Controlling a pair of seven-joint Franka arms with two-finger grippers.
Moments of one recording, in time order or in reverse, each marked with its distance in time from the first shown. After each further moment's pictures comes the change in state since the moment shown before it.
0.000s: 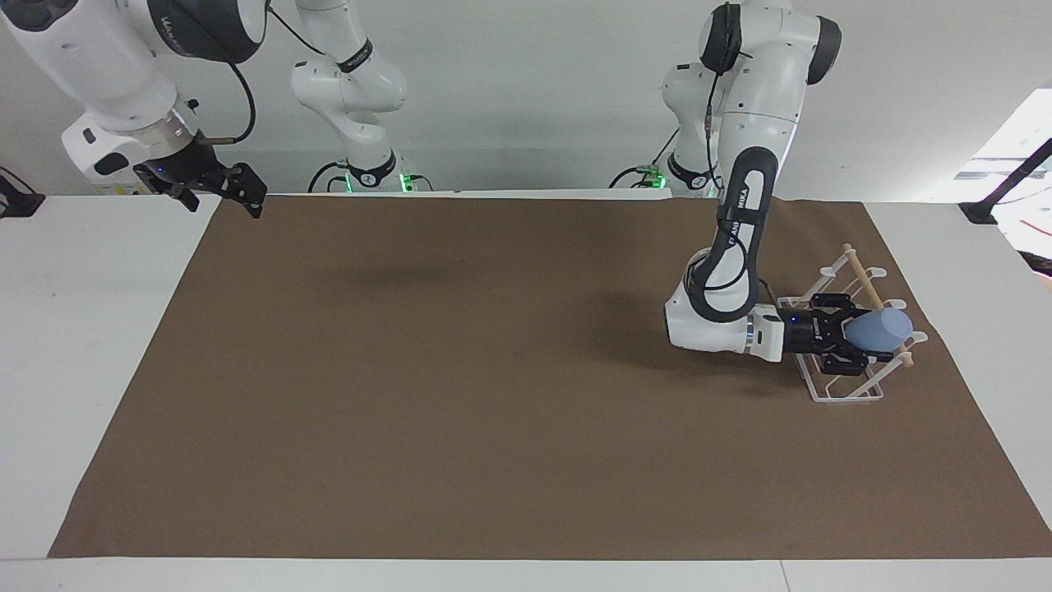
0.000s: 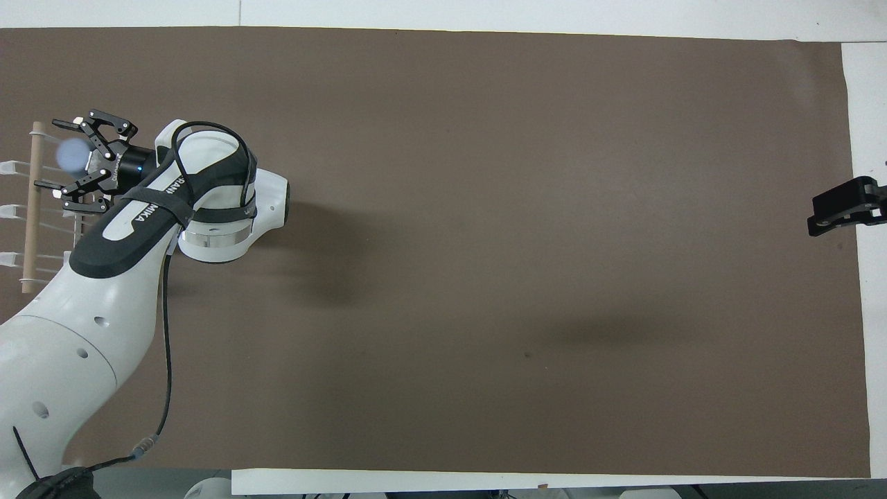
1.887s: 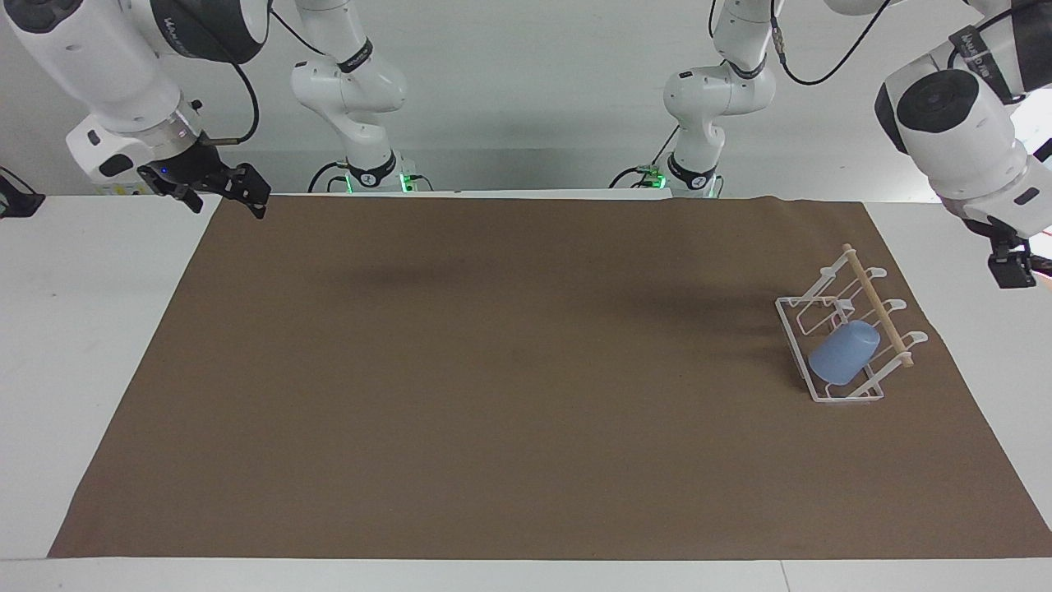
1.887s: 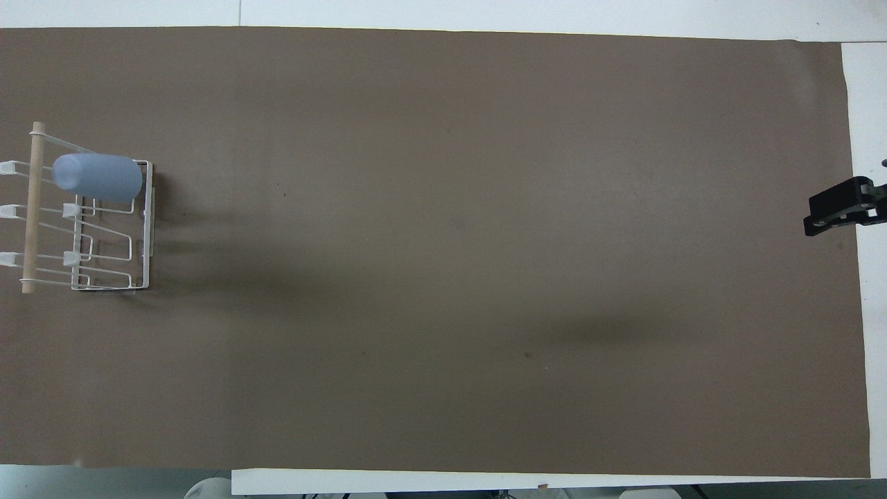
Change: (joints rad) left arm 0.320 -0.484 0.000 0.220 -0.942 0.467 1.407; right arm 0.000 0.000 0.001 -0.003 0.006 0.002 -0.001
